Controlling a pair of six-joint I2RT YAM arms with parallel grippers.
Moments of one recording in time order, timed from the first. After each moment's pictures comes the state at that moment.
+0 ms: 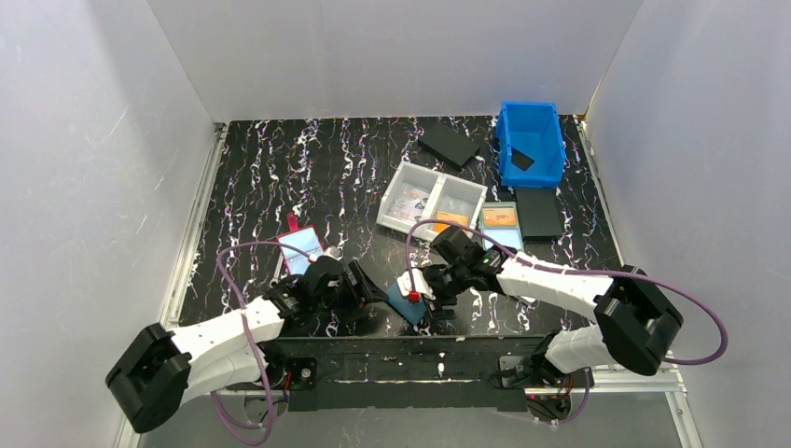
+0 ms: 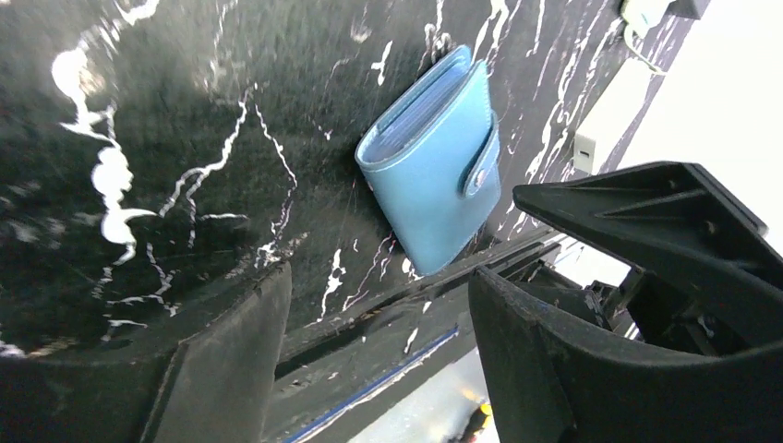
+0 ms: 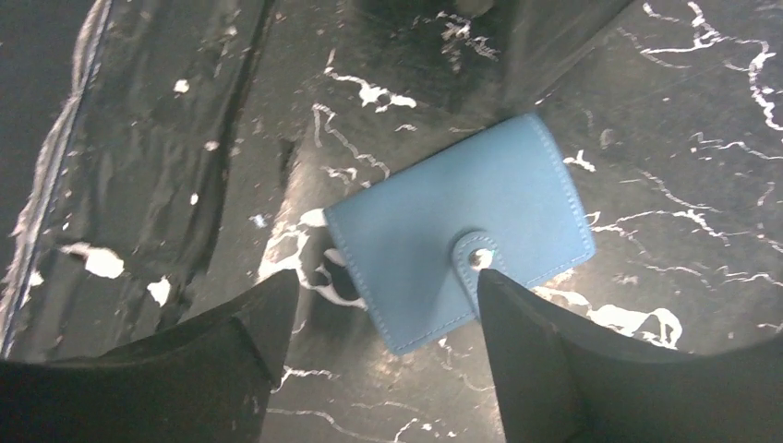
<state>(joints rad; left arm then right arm) -0.76 0.97 0.33 -0.13 0.14 -1.22 0.88 1.35 0.73 -0.41 -0.68 -0.92</state>
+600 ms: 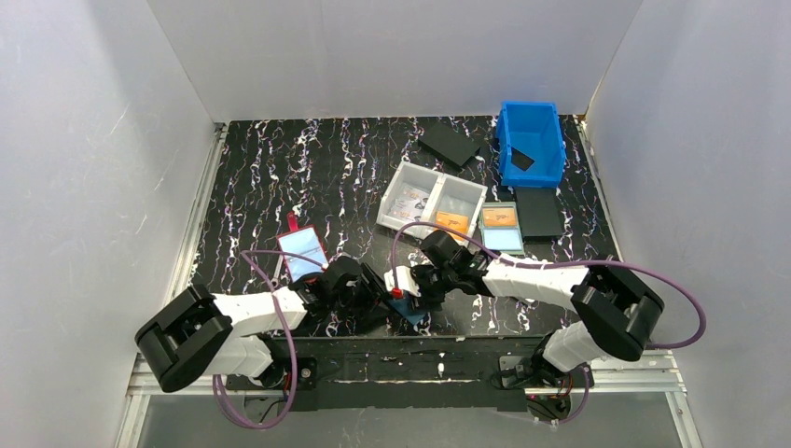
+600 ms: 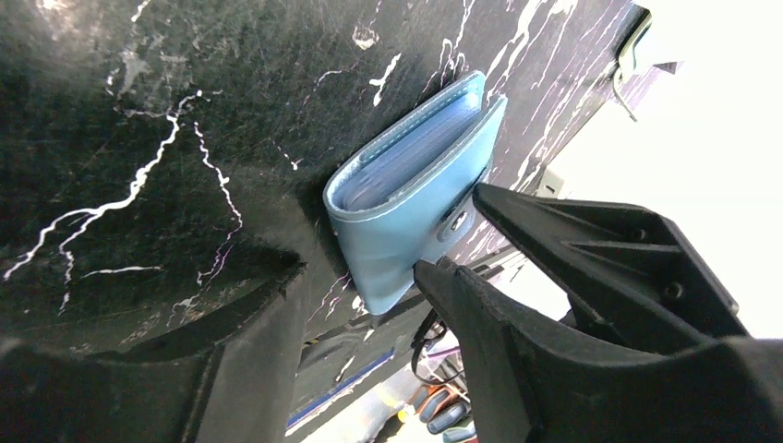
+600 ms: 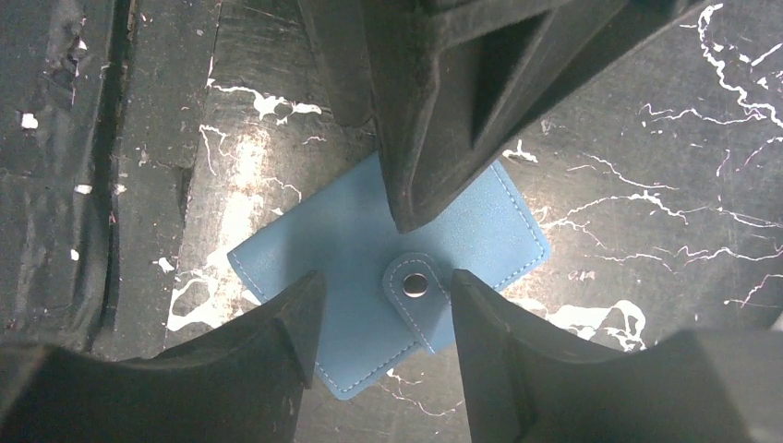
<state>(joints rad) -0.86 1.26 0.34 0.11 0.11 -1.53 0.95 1.45 0.72 -0.19 -0.48 -0.79</state>
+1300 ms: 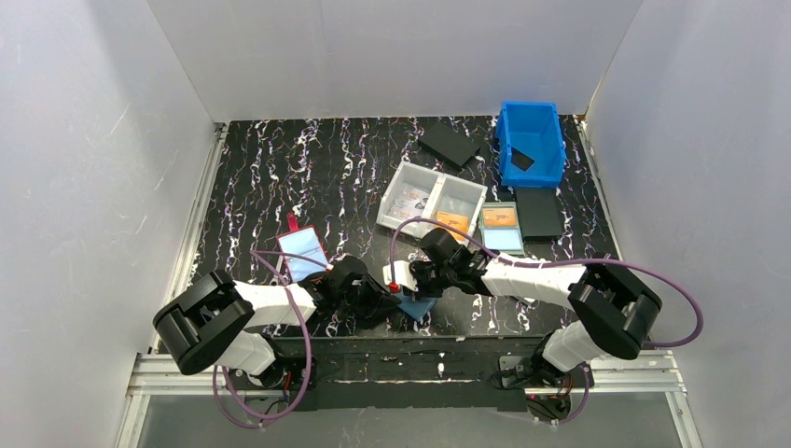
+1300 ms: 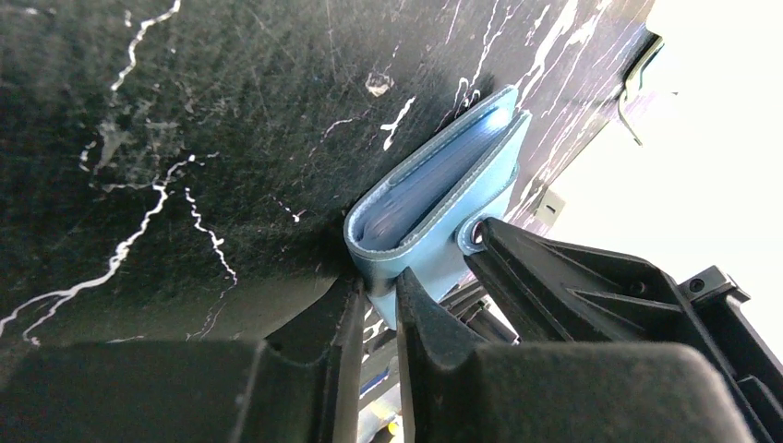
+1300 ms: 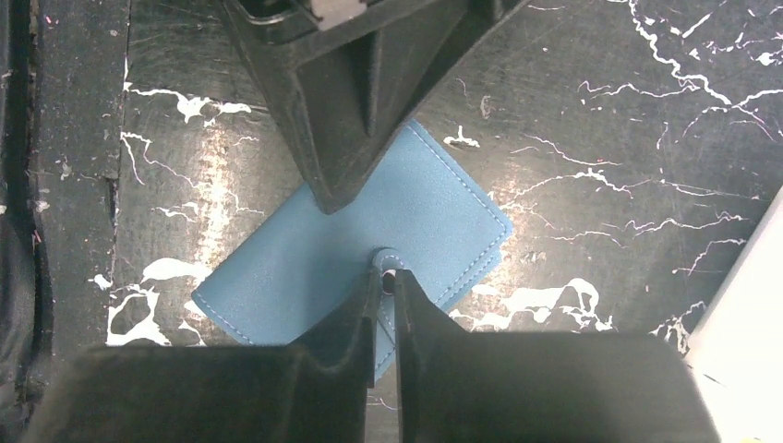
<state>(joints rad) -0.86 1.40 0.36 0.23 0.11 -1.56 0.95 1.47 0.72 -0.13 -0.40 -0.76</state>
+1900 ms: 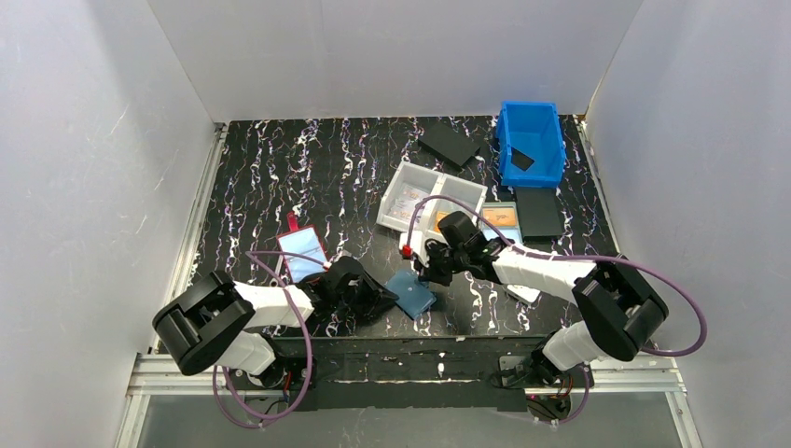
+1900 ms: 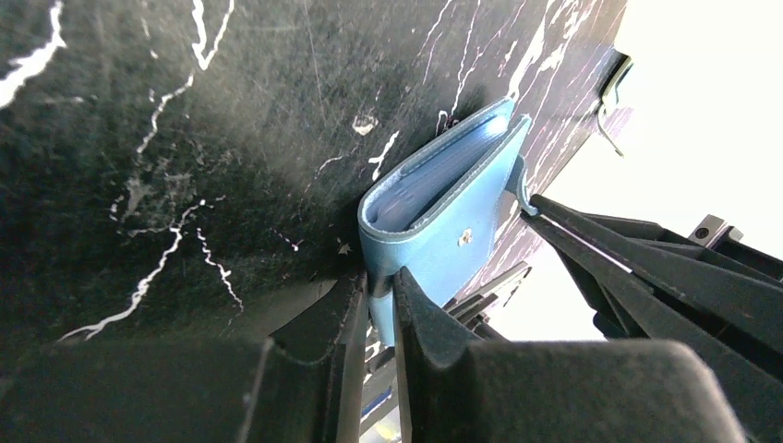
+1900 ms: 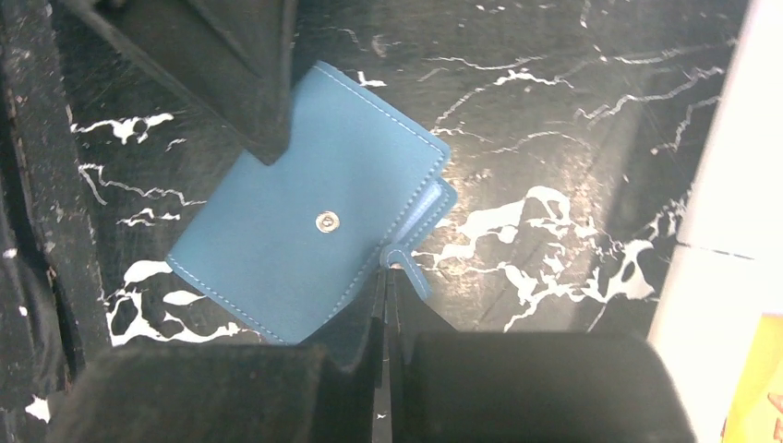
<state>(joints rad) -0.84 1.40 0.32 0.29 0.08 -1.53 0.79 1.45 0.72 -0.12 -0.49 -0.55</state>
